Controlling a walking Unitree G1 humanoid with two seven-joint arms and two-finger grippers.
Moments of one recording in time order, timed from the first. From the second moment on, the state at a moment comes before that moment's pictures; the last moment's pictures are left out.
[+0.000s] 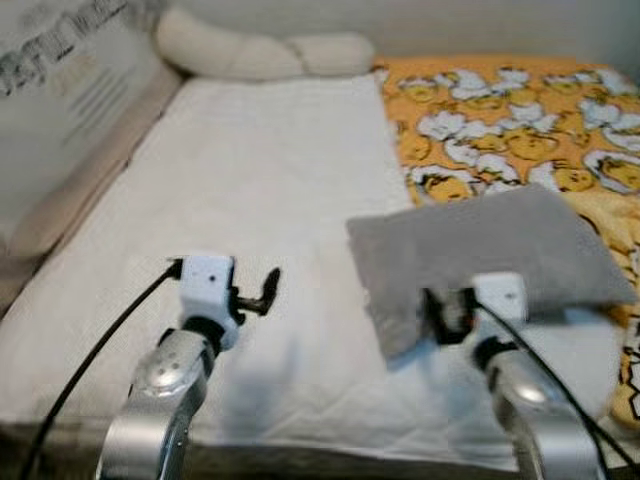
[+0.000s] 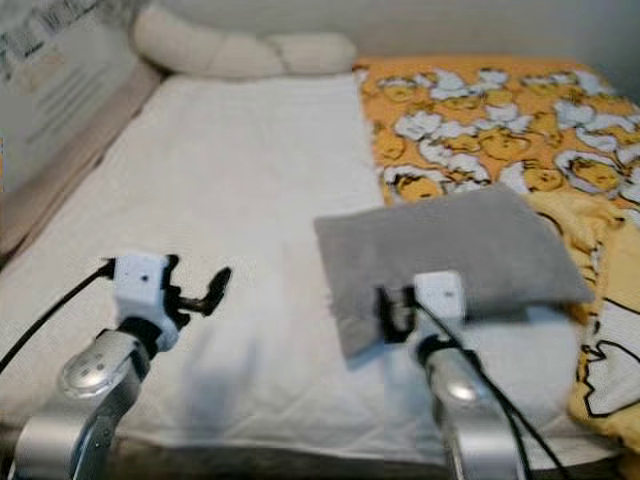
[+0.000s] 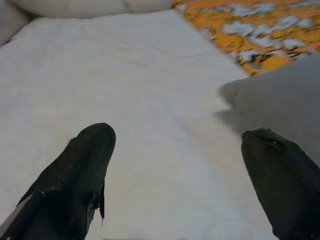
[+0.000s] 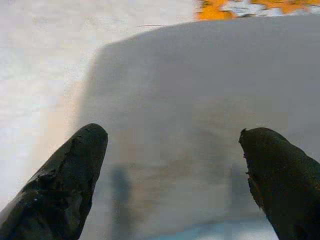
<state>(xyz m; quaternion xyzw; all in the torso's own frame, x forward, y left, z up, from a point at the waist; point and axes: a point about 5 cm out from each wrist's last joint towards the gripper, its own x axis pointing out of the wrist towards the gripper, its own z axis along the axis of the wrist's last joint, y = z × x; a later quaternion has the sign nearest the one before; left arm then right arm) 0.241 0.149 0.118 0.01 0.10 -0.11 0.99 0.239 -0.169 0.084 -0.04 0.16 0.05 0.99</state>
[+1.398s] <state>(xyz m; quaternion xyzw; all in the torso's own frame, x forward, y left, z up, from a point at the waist) 0.250 0.102 0.126 -0.02 0.12 -0.44 0.89 0.293 -0.263 0.049 0.36 0.18 -0.18 0.90</state>
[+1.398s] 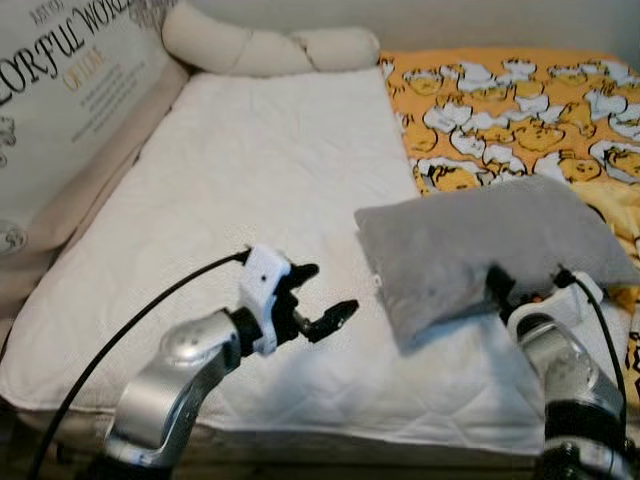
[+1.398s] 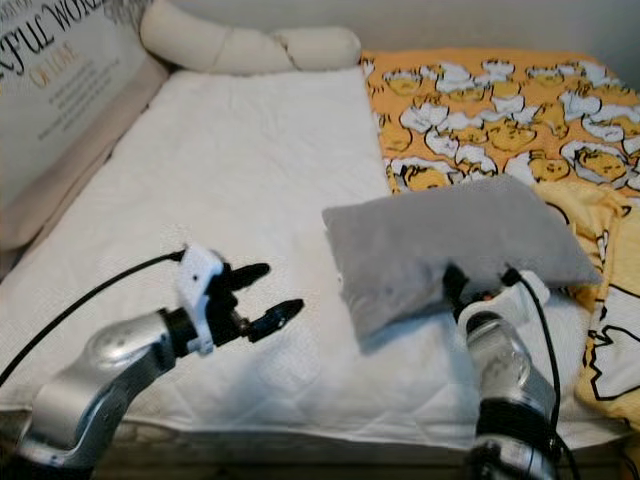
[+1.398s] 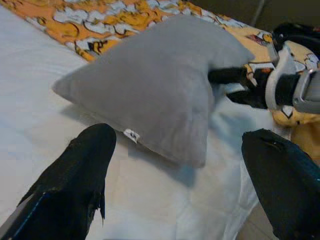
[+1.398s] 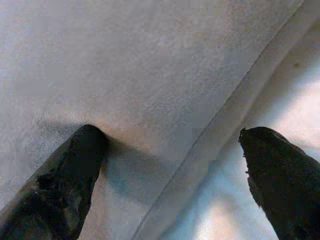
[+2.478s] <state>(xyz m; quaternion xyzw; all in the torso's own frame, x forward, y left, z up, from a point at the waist) 0.254 0.102 0.130 0.02 0.10 -0.46 0.88 0.315 -0.260 0.042 0.40 0.15 -0.16 0.89</state>
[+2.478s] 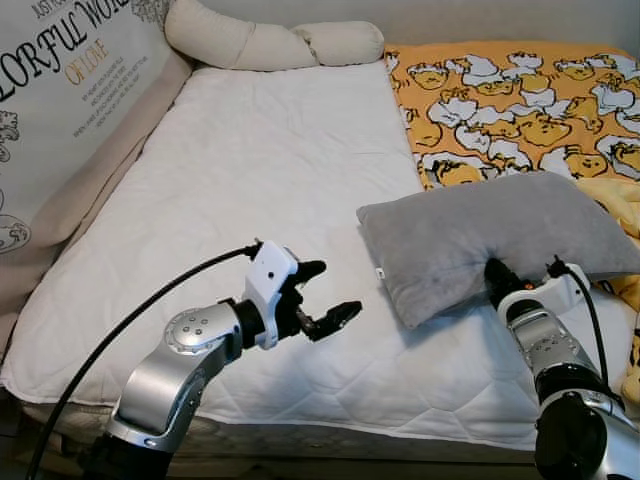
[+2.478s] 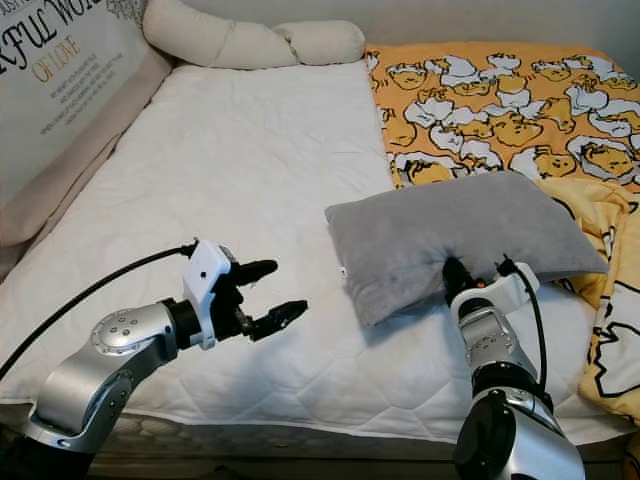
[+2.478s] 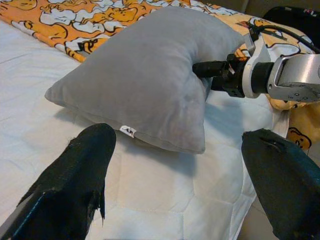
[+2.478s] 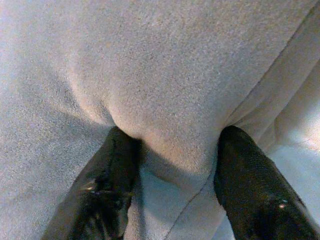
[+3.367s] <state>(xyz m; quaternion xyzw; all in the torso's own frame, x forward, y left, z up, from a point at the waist) 0.256 0.098 0.129 0.03 0.11 -0.46 0.88 0.317 -0.262 0.043 0.39 0.15 -0.17 0.89</state>
